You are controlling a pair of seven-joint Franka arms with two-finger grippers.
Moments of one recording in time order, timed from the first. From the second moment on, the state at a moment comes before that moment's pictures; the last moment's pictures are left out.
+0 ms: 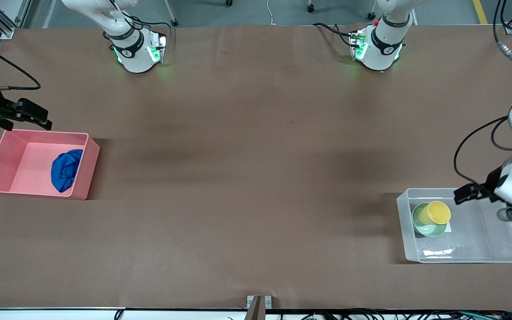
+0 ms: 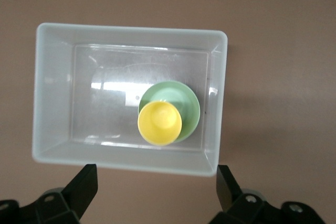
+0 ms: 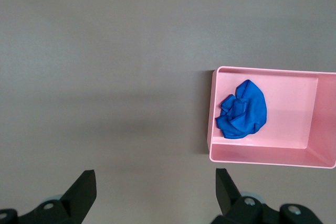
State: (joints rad) left arm 0.41 0.34 -0.42 -1.54 0.19 1.98 -0.11; right arm 0.04 0.03 -0.04 -1.54 0.02 1.55 0.00
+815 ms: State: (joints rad) left arm 0.39 0.13 -0.51 -1.39 0.09 1.56 -0.11; right arm 0.04 0.03 -0.04 -1.54 0.02 1.55 0.00
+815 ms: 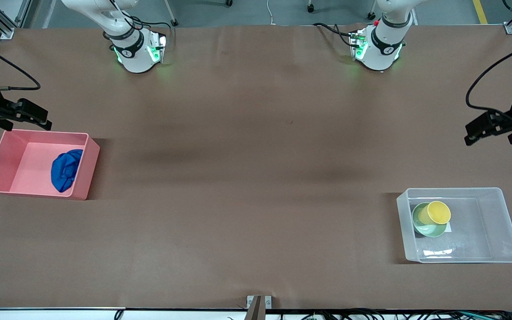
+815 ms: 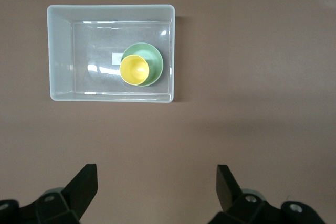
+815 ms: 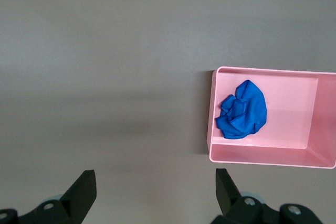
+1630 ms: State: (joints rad) left arm 0.06 -0.03 -0.17 -1.56 0.03 1.55 -0.11; right arm 0.04 0.03 -0.04 -1.54 0.02 1.55 0.00
